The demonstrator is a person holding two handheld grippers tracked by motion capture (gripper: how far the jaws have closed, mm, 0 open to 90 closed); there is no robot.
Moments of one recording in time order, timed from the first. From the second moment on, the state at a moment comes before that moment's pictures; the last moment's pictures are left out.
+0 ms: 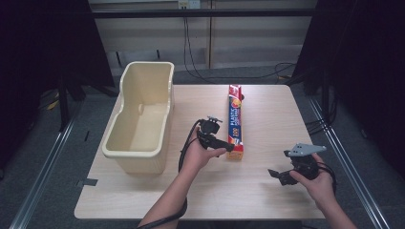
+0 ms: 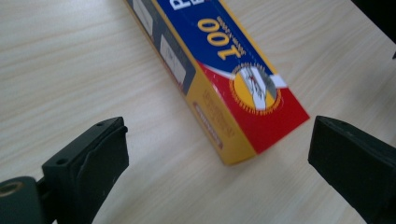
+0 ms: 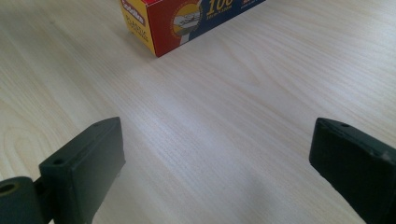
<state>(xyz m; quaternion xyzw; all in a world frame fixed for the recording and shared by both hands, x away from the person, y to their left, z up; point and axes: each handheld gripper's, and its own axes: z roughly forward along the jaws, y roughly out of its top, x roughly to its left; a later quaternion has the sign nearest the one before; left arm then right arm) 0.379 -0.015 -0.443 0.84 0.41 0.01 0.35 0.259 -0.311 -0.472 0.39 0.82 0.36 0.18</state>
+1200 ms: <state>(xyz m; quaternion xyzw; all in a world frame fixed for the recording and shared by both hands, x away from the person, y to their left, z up) 0.421 -0.079 -0.469 0.83 0.45 0.04 0.32 0.260 -0.314 -0.472 0.40 0.82 0.37 0.19</state>
